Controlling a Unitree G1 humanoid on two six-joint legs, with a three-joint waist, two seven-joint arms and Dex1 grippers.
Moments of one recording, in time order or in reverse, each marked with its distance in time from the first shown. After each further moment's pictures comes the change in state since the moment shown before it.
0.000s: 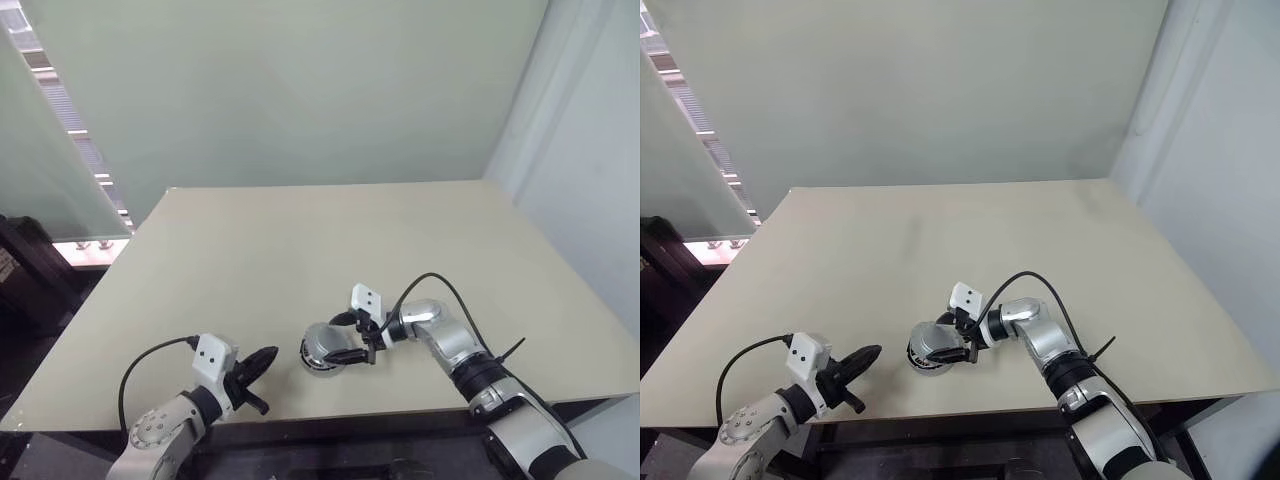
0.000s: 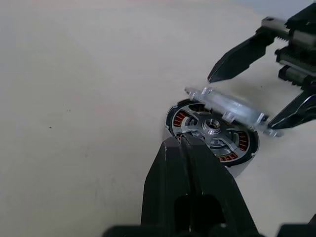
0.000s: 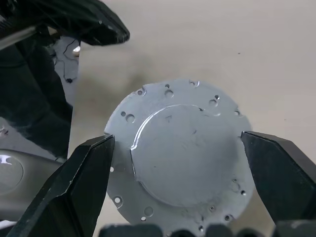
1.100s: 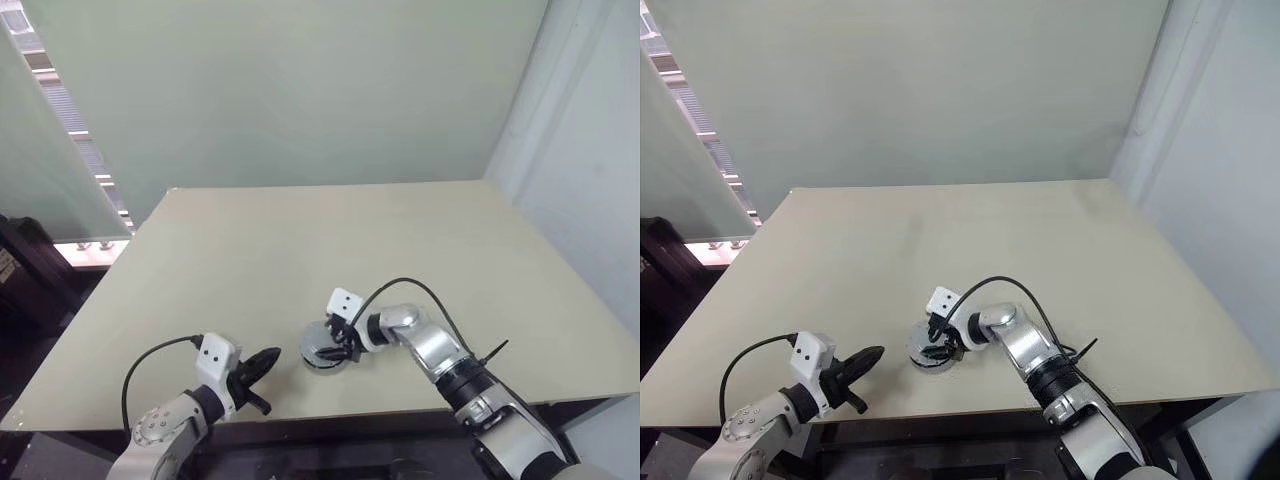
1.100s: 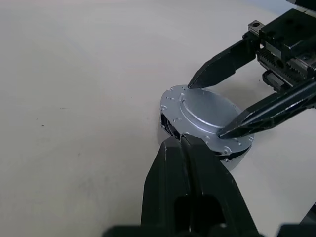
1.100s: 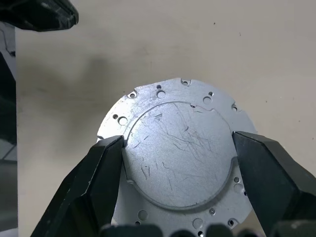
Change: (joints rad) left arm -0.016 0.004 -0.017 -0.004 0.001 0.024 0.006; right arm 0.036 0.046 0.092 -0.213 -0.176 0.261 -0.246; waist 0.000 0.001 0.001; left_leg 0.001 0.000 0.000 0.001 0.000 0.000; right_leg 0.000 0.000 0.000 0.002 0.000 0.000
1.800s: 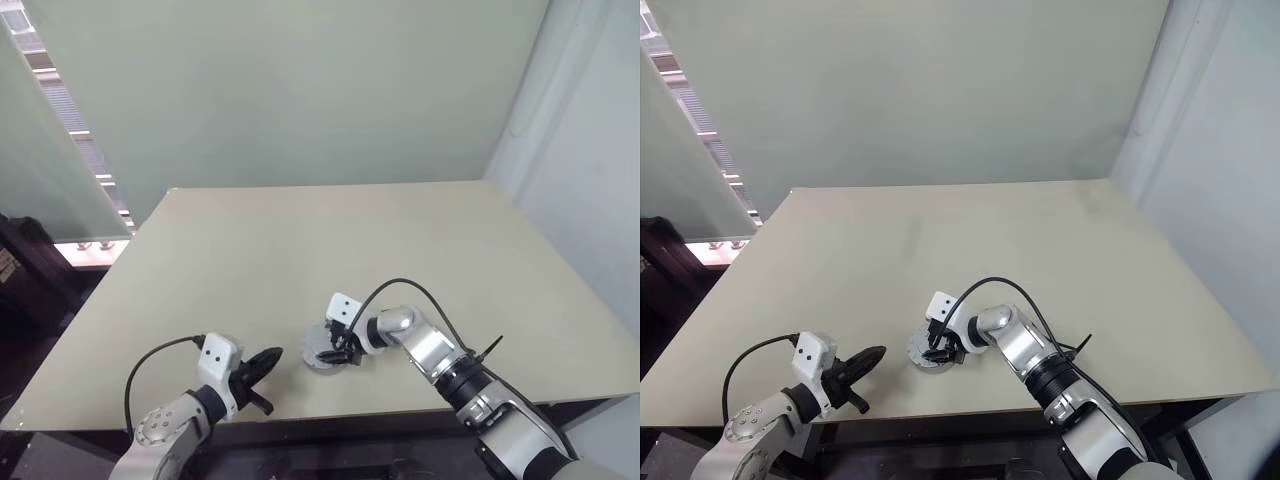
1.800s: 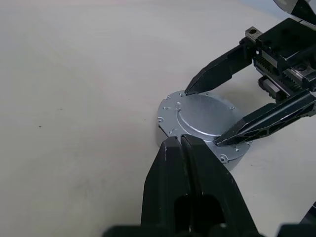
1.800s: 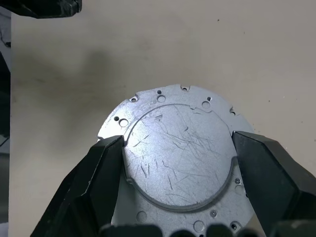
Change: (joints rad) left arm -0.002 -0.010 -0.007 0.000 0.002 -0.001 0.000; right arm -0.029 -0.018 0.076 0.009 -0.061 0.075 0.000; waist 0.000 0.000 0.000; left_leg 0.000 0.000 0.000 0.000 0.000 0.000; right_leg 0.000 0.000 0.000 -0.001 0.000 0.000
